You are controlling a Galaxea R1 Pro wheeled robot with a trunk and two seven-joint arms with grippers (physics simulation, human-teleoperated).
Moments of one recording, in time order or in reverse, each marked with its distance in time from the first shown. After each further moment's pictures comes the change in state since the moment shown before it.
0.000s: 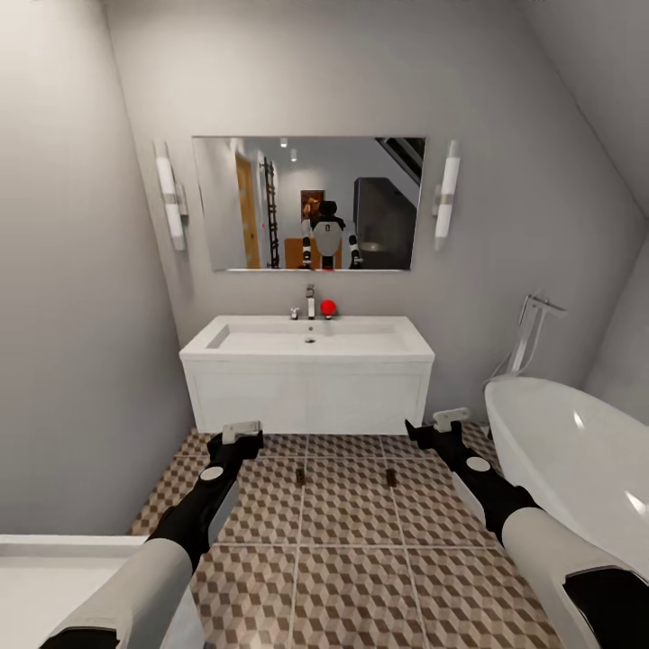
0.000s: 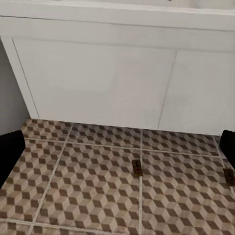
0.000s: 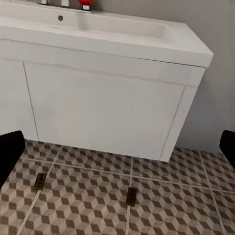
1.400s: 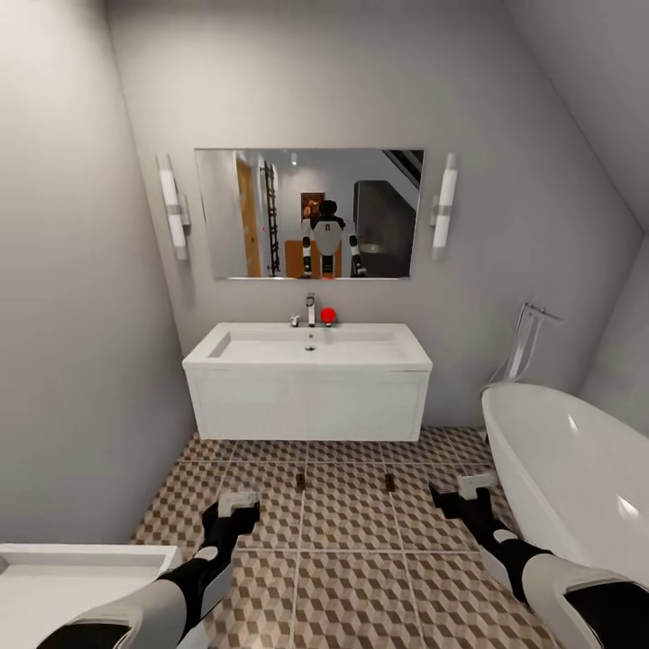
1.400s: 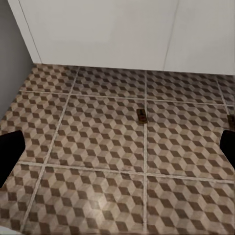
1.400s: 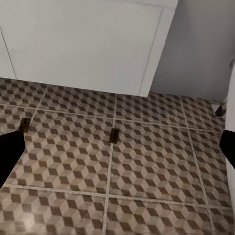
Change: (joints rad) left arm 0.003 0.011 0.000 0.530 0.003 -0.370 -0.011; right arm 0.044 -0.021 -0.001 0.402 -0.006 -0.250 -0.006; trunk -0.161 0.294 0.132
